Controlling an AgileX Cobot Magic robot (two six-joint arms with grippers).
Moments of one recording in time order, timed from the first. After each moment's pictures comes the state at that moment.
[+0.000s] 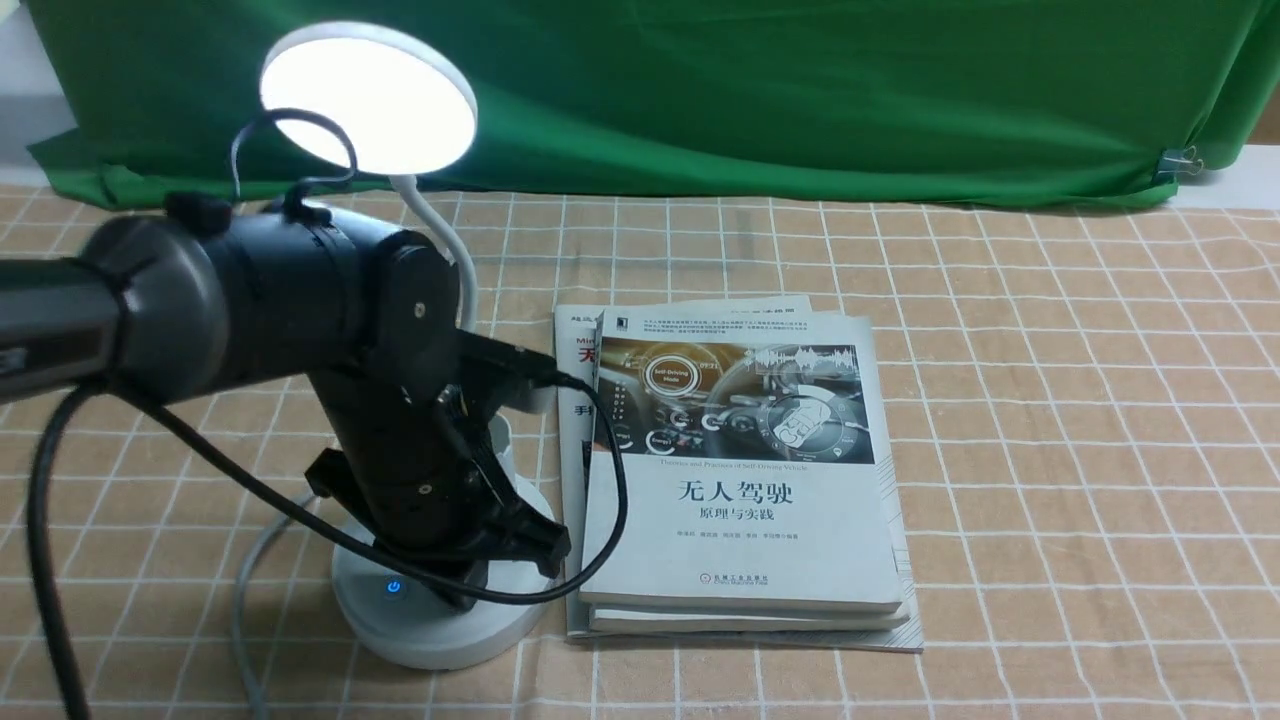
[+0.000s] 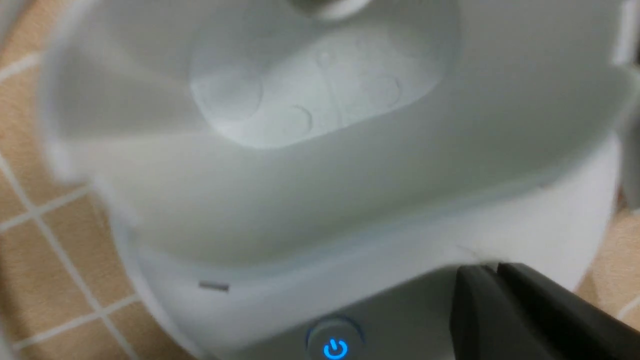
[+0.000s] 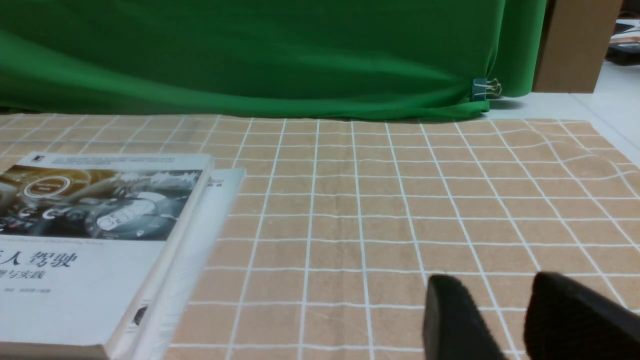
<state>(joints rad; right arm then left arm) 0.06 0.00 0.01 -0.08 0.24 0.10 -0.45 1.78 -1.15 -0.10 0.91 0.09</state>
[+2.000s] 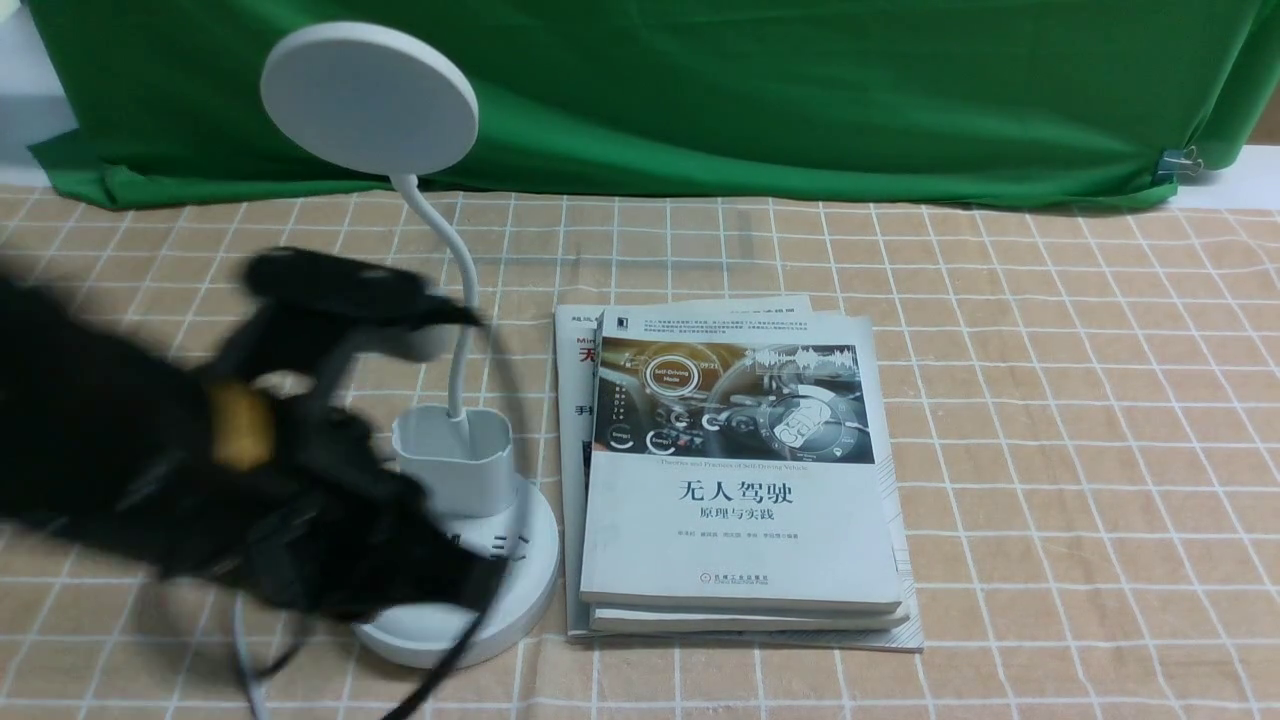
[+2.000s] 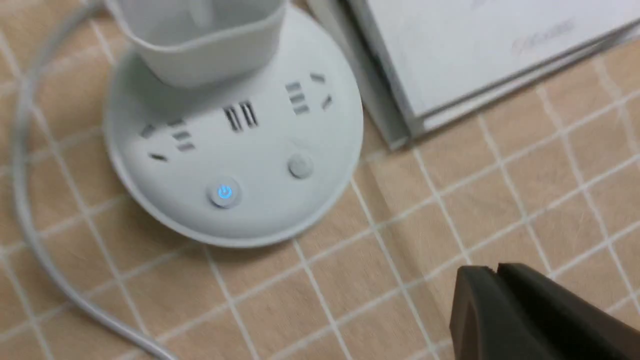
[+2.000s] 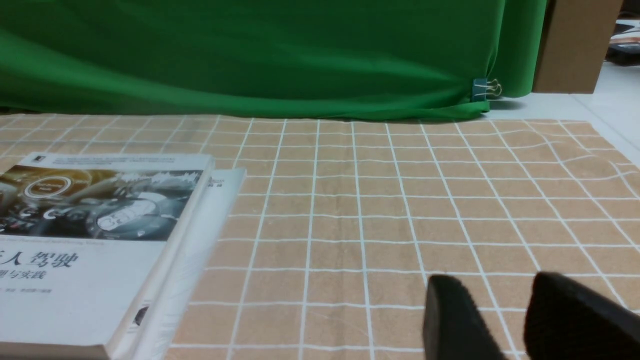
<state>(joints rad) 0.06 0.00 0.01 -0.08 0.24 0.10 -0.56 1.07 -0.87 -0.11 0.80 -0.03</state>
